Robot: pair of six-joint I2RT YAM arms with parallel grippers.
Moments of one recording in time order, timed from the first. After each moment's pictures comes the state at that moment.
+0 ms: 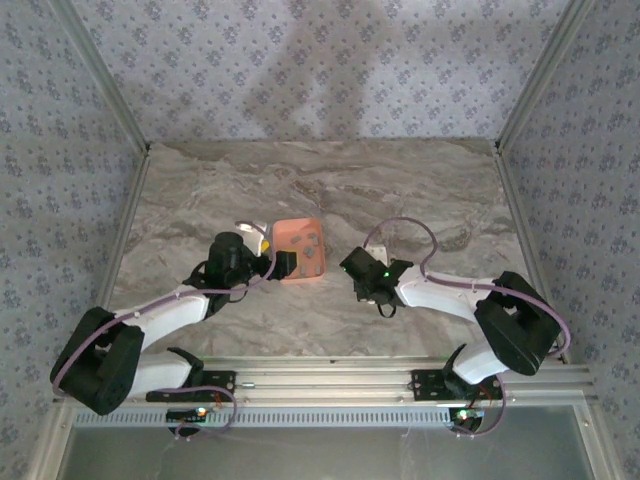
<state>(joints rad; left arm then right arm) -0.51 1.23 0.44 0.35 0.22 -0.30 0.85 1.47 0.76 -0.48 0.35 0.71</state>
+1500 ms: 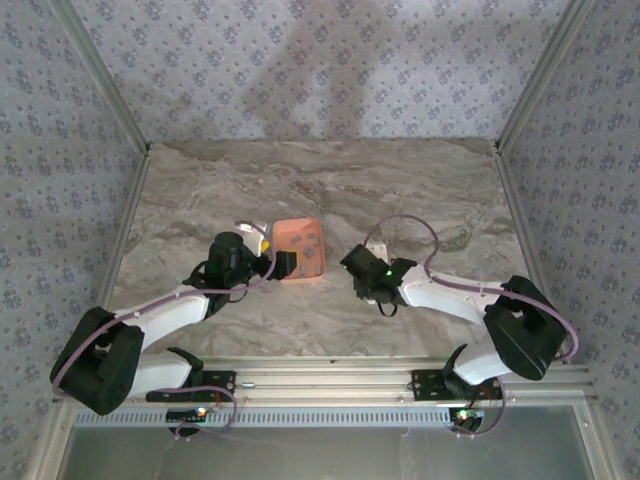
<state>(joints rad) -0.51 1.23 0.44 0.35 0.22 -0.30 0.85 1.42 0.78 -0.53 0.34 0.71</state>
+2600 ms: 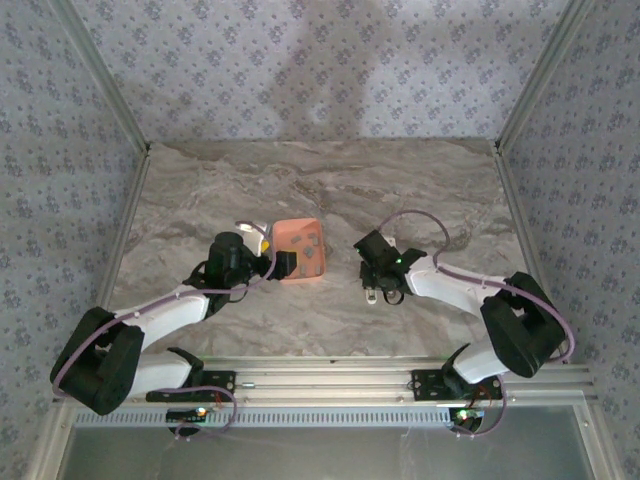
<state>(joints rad) -0.51 1.23 0.44 0.35 0.22 -0.30 0.70 1.45 0.78 -0.47 0.20 0.68</state>
